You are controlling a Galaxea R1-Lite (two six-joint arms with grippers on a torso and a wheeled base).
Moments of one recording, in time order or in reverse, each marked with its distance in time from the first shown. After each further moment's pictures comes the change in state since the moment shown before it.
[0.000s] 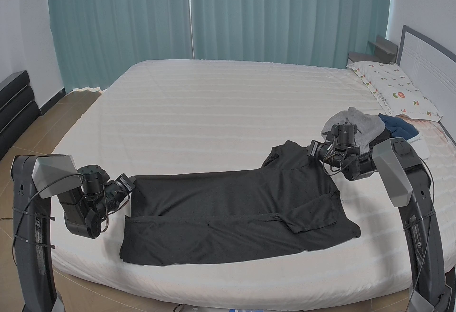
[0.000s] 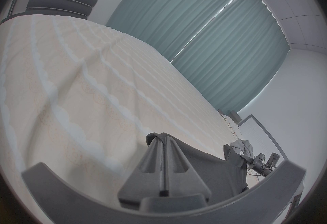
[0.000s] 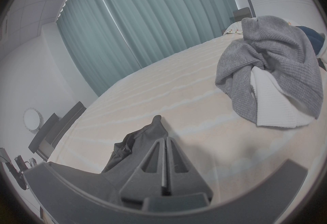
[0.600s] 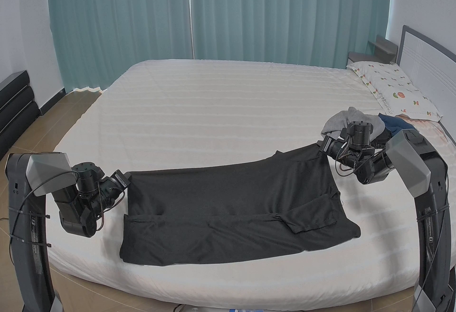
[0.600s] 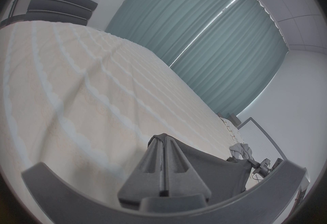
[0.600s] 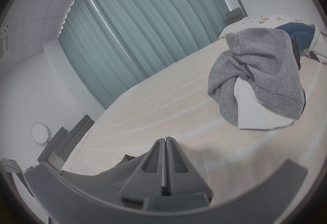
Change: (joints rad) left arm 0.019 -0.038 0.032 -0.027 0.007 0.003; right arm -0.045 -0.154 0.320 -0.257 0.050 0.097
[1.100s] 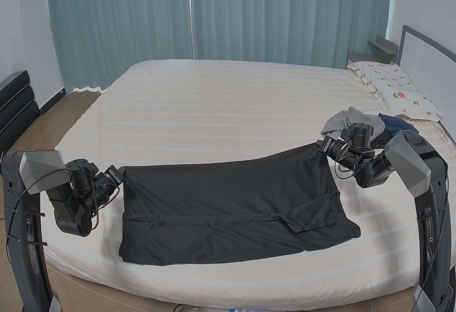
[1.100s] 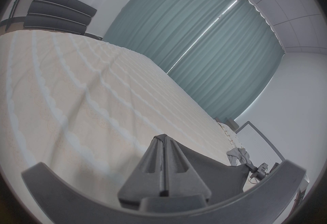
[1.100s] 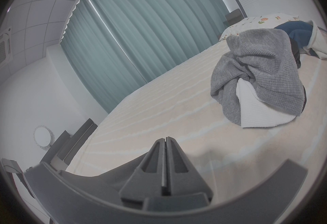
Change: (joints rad) left arm 0.022 -0.043 0.037 -0.049 -0.003 0.000; right arm 0.006 -0.007 0.054 -0.090 -0.005 0.033
